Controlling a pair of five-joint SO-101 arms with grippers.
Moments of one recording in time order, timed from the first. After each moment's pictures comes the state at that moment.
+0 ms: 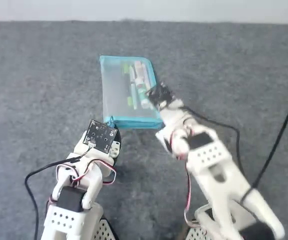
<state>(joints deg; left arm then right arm) 9.0 -92.8 89.5 47.6 -6.1 -27.4 -31.7 56.3 37.5 15.5</state>
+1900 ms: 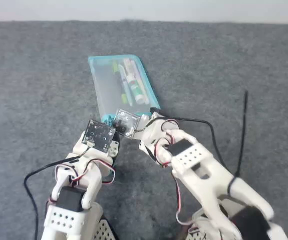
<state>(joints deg) 8.0 -92.8 89.5 48.0 -6.1 -36.9 -20.0 55.6 21.0 38.5</state>
